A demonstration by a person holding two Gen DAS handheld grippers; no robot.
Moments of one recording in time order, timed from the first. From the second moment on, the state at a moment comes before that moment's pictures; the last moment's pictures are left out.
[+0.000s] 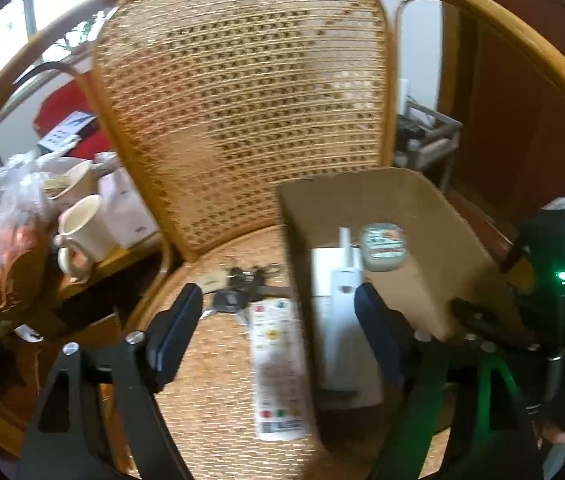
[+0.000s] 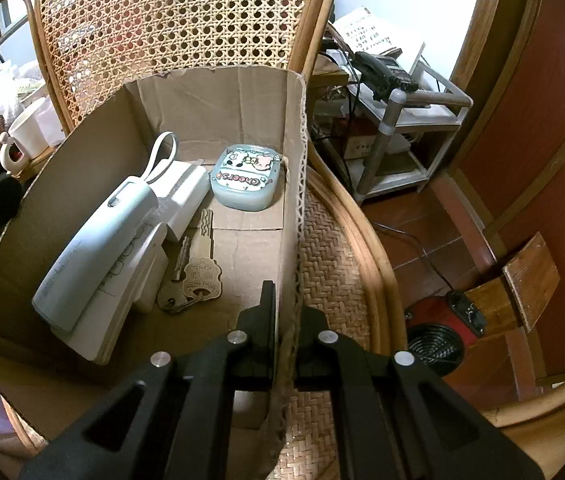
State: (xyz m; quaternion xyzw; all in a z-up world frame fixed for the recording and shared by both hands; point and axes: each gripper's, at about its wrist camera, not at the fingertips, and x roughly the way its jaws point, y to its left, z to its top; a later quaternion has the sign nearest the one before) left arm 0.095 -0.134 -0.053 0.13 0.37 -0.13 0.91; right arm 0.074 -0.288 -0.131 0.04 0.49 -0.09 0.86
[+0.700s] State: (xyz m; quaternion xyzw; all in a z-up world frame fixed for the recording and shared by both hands) left arm 0.190 -0.030 -0.119 0.03 0.47 -0.04 0.88; right arm 0.074 -0.289 -0.128 0.04 0.49 -0.09 0.86
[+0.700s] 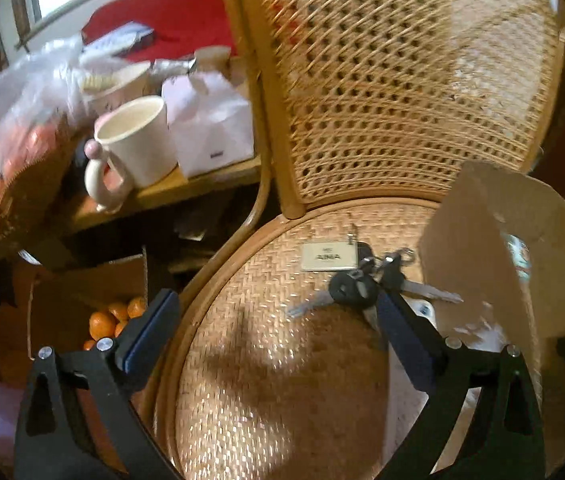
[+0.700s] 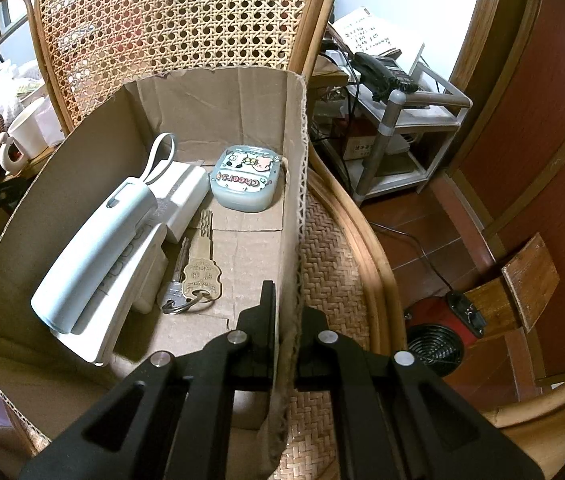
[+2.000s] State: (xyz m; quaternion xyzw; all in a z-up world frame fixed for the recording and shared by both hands) left arm 0.234 -0.074 -0.198 0.07 0.49 -0.11 0.86; right arm 0.075 -0.291 -0.128 0.04 0.49 -0.09 0.86
